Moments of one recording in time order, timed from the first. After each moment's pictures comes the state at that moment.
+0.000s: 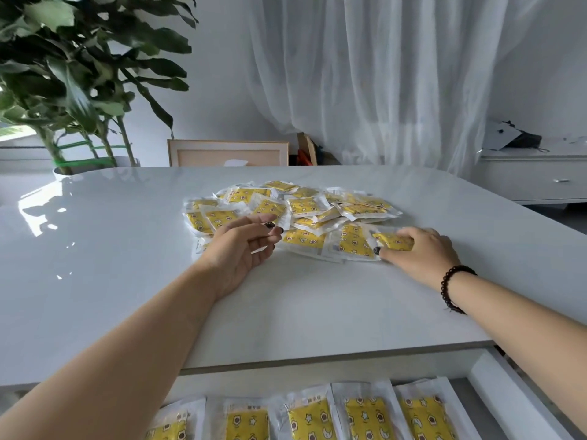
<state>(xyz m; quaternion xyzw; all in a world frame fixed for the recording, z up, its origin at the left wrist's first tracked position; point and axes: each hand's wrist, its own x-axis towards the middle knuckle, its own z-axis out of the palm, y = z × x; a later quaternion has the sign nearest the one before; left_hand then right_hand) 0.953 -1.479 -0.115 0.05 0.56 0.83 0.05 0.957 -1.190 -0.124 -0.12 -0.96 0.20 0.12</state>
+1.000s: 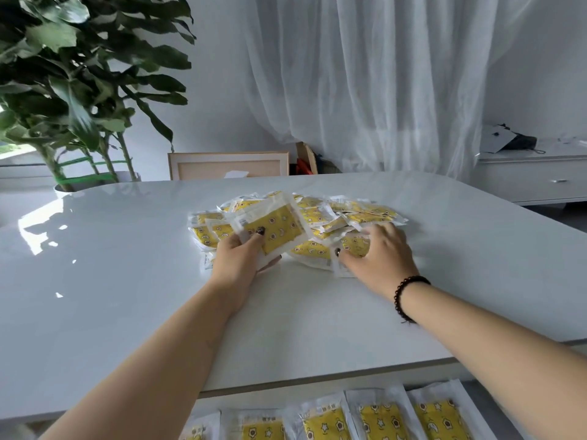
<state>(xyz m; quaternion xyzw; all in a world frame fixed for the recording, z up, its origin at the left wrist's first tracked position) 0.946 -1.477 -0.122 -0.03 0.61 0.79 -0.08 0.945 -1.264 -0.129 -0.03 -0.95 0.22 0.22</state>
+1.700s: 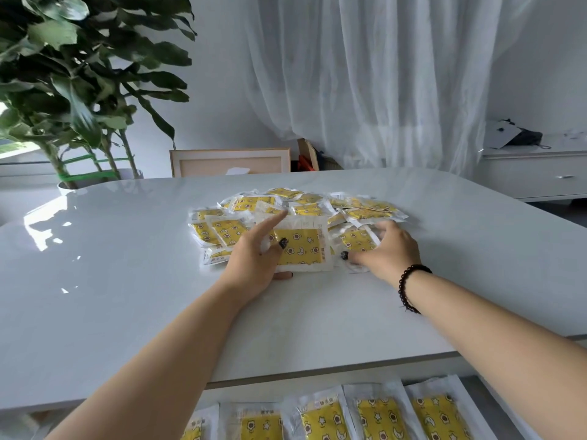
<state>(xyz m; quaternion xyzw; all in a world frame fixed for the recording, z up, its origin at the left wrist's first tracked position) 0.956 -1.471 -0.125 0.13 0.76 0.63 -0.08 0.944 -1.253 -0.124 -0.11 -0.90 0.39 0.17</state>
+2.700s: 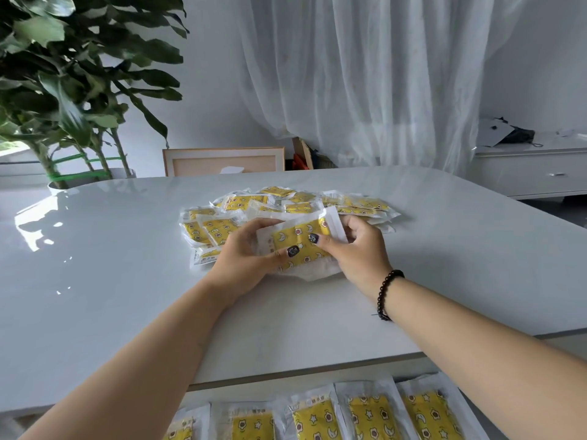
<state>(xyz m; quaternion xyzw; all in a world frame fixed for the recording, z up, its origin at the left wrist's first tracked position) 0.957 -1.471 -0.124 0.17 0.70 0.69 -0.05 0.958 -1.287 -0.124 0.05 -0.78 0.60 0.20</state>
